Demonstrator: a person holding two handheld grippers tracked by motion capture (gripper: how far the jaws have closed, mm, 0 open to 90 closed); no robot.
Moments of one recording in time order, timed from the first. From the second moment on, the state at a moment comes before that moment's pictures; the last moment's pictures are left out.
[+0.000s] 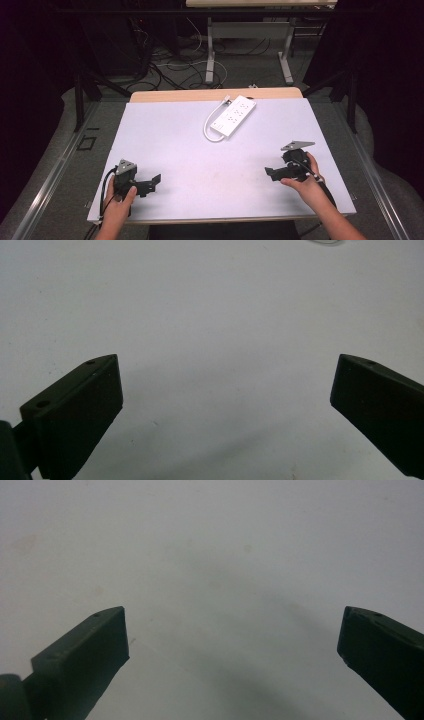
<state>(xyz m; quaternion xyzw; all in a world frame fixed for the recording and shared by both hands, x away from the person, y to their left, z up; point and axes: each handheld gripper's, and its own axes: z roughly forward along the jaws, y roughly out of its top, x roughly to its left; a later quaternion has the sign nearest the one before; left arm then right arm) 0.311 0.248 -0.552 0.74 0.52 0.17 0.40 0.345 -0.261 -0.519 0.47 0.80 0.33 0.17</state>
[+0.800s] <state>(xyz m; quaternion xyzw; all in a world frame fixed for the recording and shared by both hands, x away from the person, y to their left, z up) 0.311 0.248 -0.553 0.74 0.52 0.17 0.40 0.314 -0.336 -0.547 0.56 0.73 0.34 0.20</state>
